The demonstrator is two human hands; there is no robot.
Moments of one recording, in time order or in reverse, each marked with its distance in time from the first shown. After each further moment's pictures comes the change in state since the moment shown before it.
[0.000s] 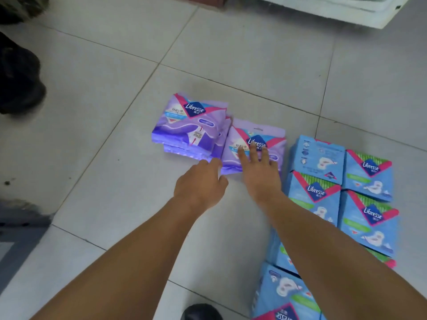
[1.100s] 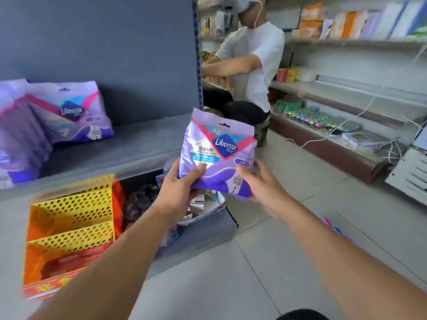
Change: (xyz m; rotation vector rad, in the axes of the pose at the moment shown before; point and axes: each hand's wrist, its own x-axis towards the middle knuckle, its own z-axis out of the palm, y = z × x) left_hand -0.500 -0.169 -0.302 -1.532 0.986 -0.043; right_hand -0.318 -0.277 -0.446 1.456 -0.253 -0.727
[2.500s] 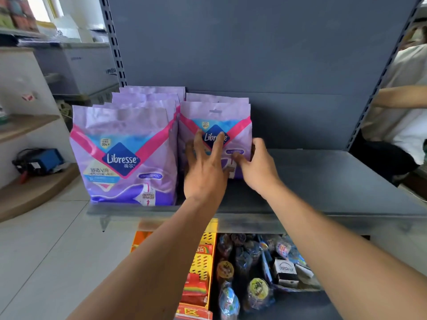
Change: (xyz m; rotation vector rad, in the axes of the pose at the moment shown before) left_hand 0.116 0.099 -0.257 1.478 0.733 0.329; right_hand 0.176 -0.086 0.358 -0.304 -0.179 -0.414
